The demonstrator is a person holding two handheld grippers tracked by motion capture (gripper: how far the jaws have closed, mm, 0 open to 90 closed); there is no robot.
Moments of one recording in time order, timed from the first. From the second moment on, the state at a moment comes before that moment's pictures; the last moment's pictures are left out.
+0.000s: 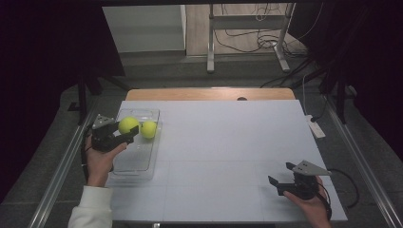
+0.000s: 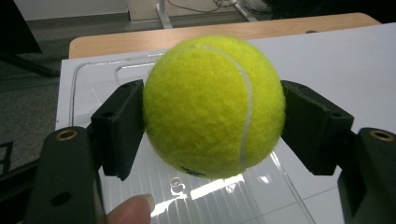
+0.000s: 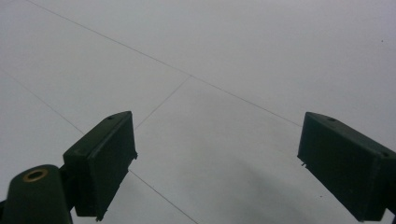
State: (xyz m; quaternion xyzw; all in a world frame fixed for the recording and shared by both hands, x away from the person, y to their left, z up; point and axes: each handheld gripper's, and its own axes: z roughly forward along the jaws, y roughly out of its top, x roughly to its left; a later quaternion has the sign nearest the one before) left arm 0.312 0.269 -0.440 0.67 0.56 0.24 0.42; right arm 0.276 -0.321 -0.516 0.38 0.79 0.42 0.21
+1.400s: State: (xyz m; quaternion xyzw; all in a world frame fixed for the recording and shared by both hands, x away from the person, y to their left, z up) left arm 0.325 0.276 -0.467 0.71 0.58 0.21 0.32; right arm 0.276 -0.321 -0.516 0.38 0.80 0.42 0.21
